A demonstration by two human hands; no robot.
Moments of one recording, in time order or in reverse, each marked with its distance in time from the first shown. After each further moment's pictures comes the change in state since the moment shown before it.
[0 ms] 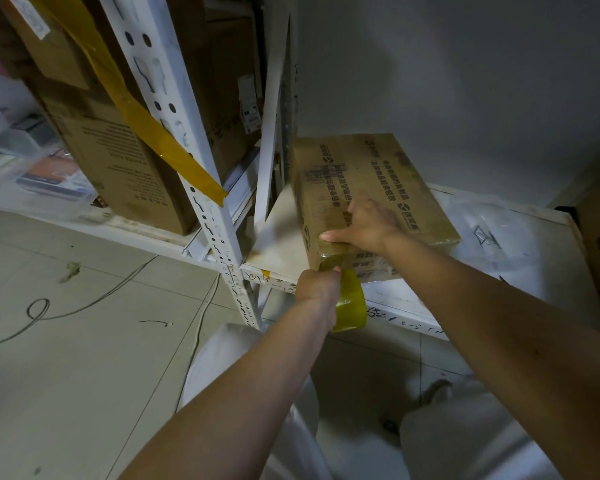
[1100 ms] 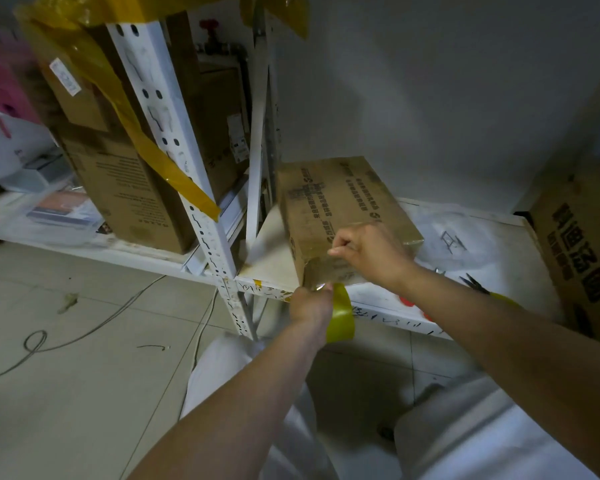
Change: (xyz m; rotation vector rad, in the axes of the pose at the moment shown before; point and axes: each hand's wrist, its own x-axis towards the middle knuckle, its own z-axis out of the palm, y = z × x) left_hand -0.075 -0.012 -0.009 0.200 0.027 0.167; right_hand -0.094 0.021 -0.032 0.098 0.166 -0.341
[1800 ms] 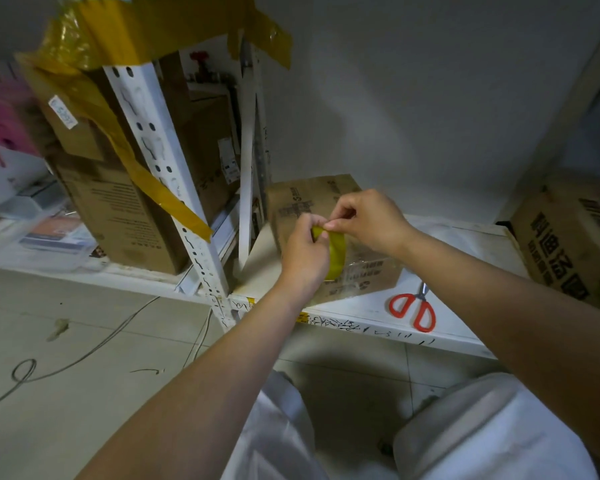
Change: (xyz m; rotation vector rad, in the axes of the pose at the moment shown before) left_hand -0.025 0.090 -0.010 0.130 -0.090 0.717; right_hand 0.025 -0.013 -0.059 0.096 0.132 -0.021
